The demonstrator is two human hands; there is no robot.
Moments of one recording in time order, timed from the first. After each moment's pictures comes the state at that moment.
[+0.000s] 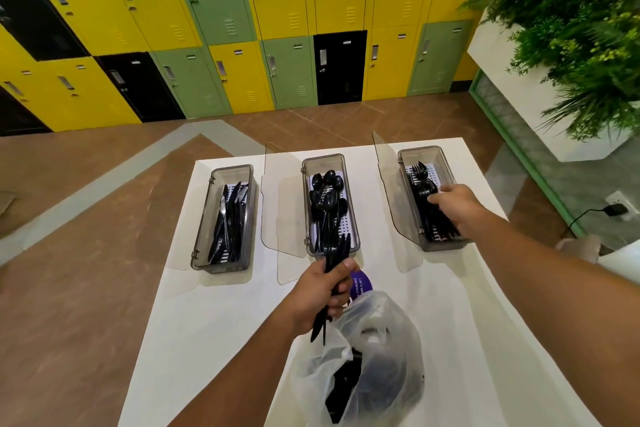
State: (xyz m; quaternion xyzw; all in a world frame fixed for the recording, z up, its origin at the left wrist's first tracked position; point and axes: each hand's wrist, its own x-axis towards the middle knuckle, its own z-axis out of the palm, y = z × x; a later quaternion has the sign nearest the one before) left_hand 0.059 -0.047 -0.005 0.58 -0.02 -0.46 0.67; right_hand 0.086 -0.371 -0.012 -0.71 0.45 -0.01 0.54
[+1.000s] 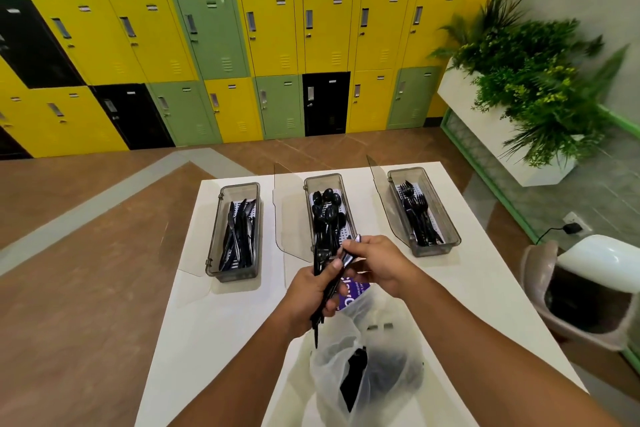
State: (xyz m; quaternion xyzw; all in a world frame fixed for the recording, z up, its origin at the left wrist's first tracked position) left_hand 0.044 -0.005 0.017 0.60 -0.03 -0.41 0.69; right_hand 0.023 -0.169 0.046 -0.64 0.27 0.10 0.71
